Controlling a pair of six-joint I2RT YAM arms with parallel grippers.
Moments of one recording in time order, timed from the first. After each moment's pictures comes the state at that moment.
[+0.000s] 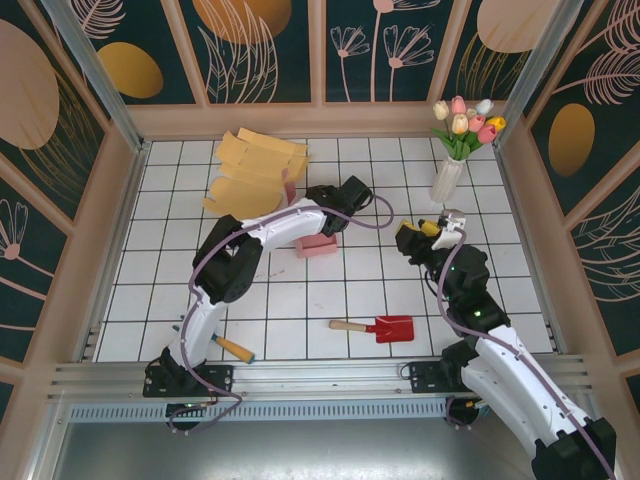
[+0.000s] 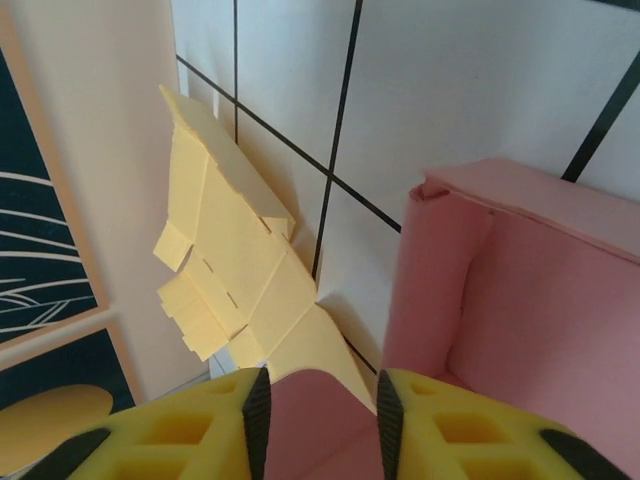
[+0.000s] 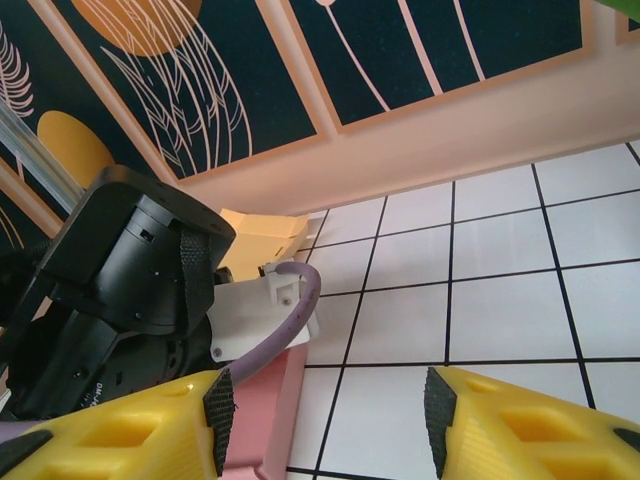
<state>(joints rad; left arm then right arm) -0.82 2.23 1.79 -0.63 -0.80 0.66 0.41 0.59 0.37 0.12 0.01 0.42</state>
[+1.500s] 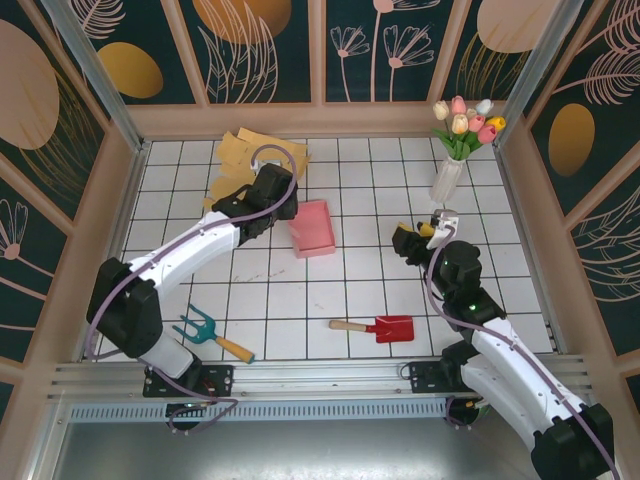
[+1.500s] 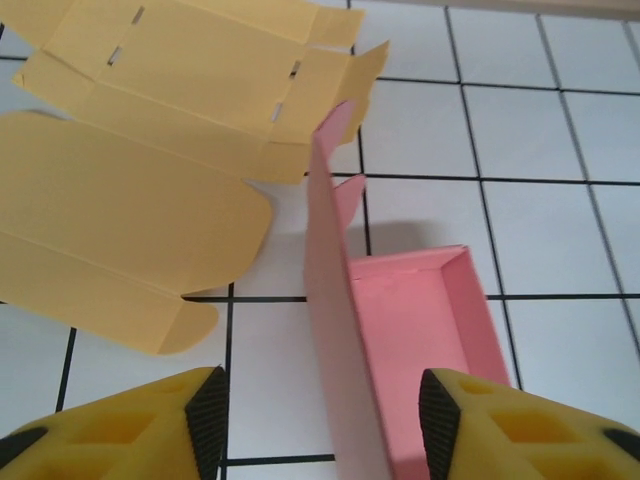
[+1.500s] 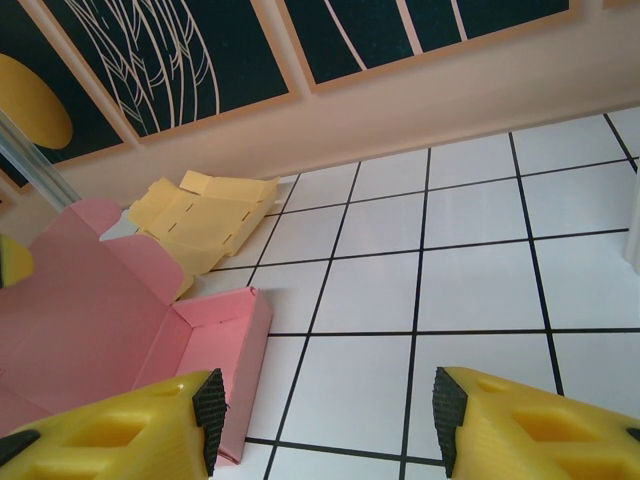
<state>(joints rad) -0.62 1.59 1.24 -0.45 -0.33 -0.54 0.41 0.67 0.36 0.12 0.02 0.36</state>
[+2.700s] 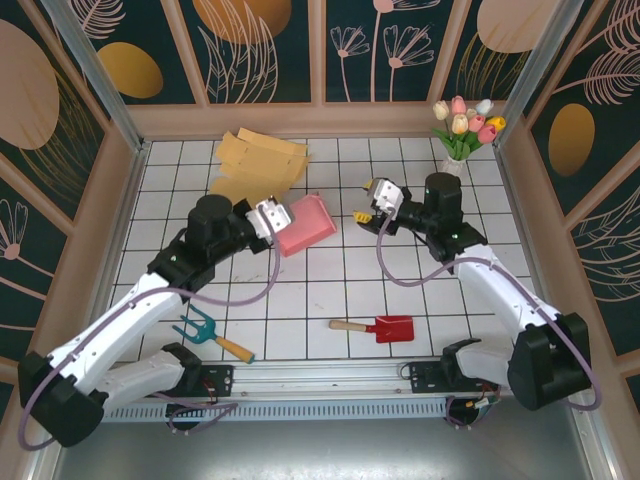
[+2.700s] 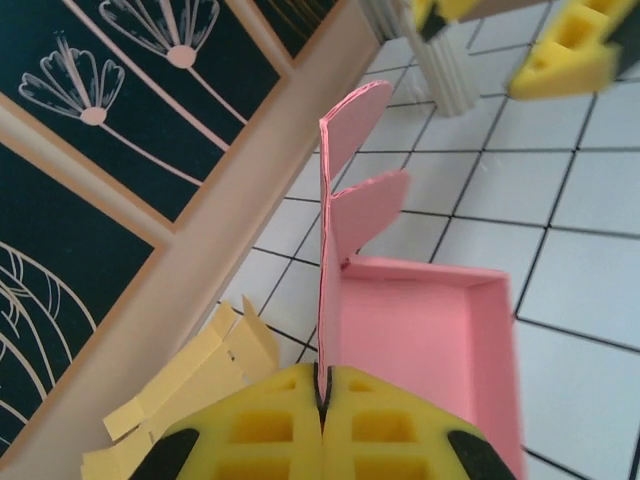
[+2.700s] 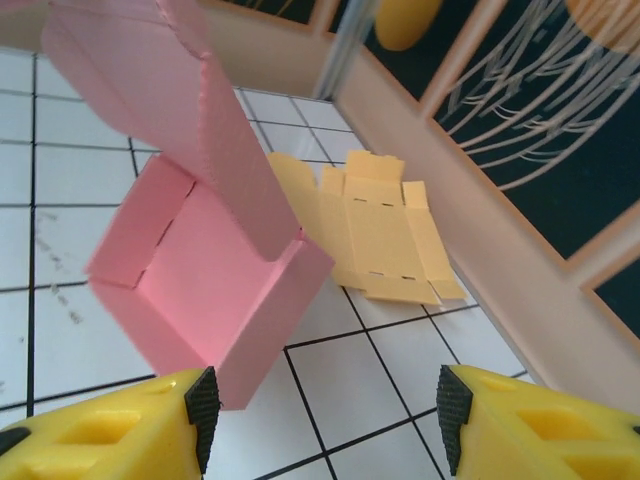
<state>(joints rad) -0.62 1.01 0.86 -0.16 0.16 0.64 0.35 1.22 0.85 0.02 -0.69 -0.68</state>
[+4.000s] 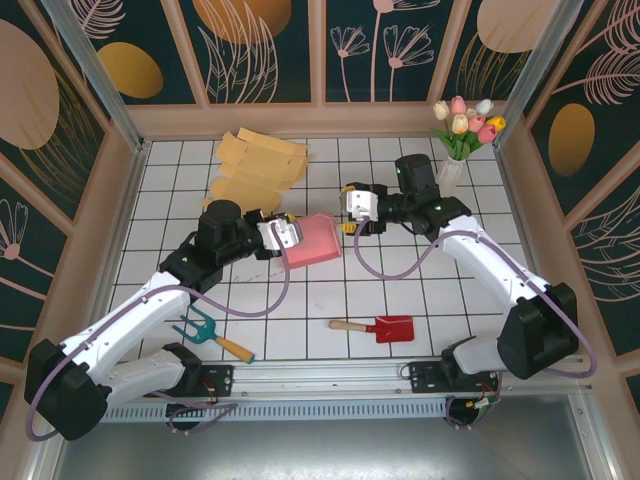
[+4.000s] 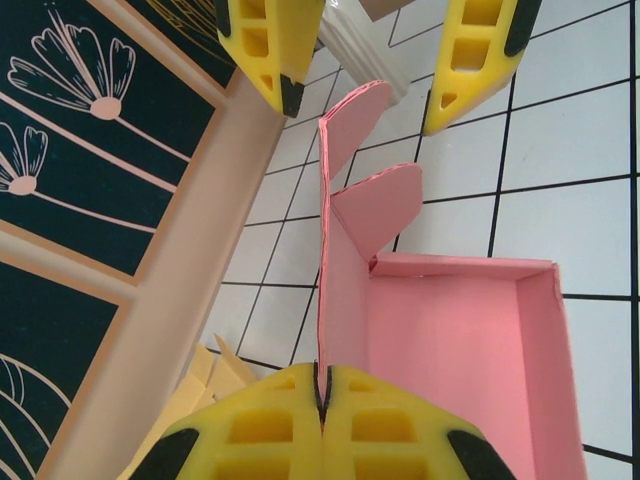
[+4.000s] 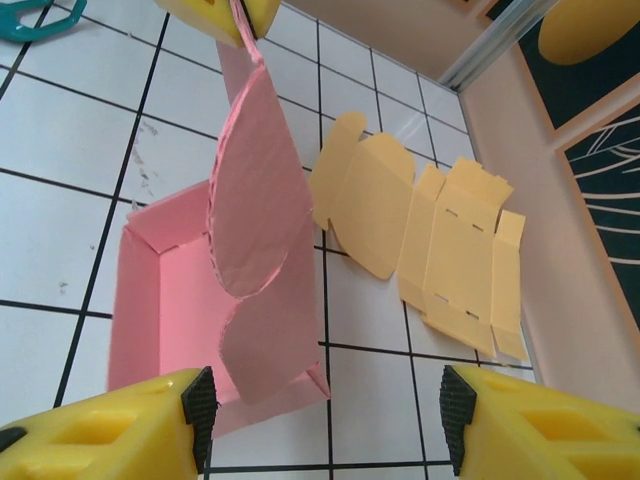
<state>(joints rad) -0.62 1.08 0.80 -0.09 0.25 0.81 0.45 1.38 1.12 -0.38 -0.69 -1.09</state>
